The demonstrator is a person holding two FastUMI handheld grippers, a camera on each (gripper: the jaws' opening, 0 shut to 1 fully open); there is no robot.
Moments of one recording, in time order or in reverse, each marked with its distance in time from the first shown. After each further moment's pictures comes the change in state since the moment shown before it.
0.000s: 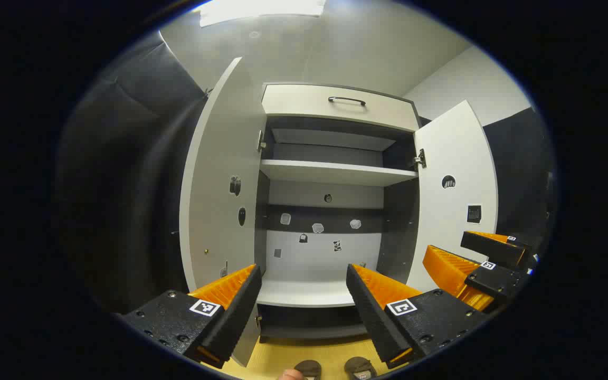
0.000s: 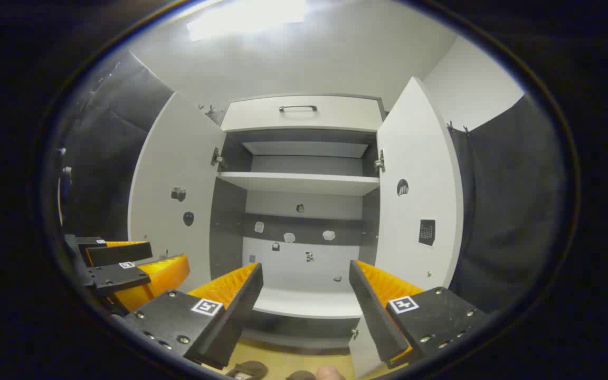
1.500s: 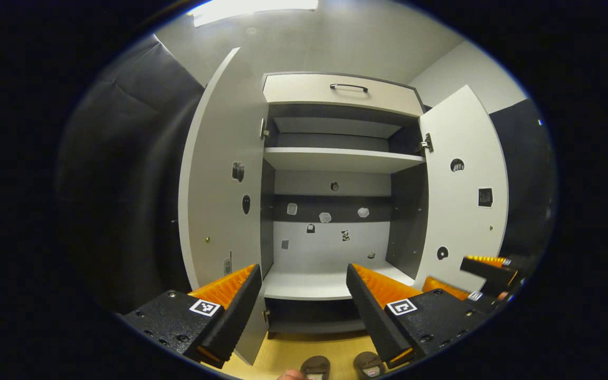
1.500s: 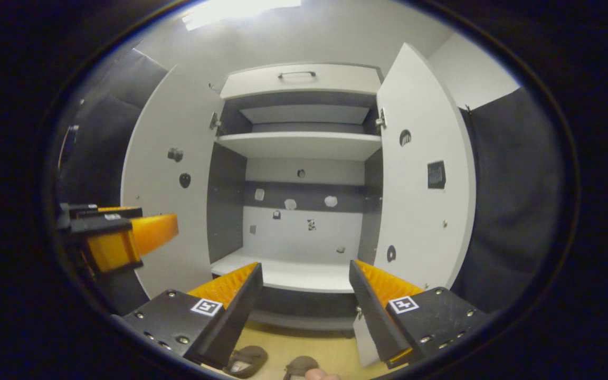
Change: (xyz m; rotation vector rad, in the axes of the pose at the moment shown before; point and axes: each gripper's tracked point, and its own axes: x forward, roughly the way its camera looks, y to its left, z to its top) left arm 0.008 0.014 -0.022 0.022 0.045 0.047; right arm -0.008 0.001 -0.120 0.004 0.220 0.031
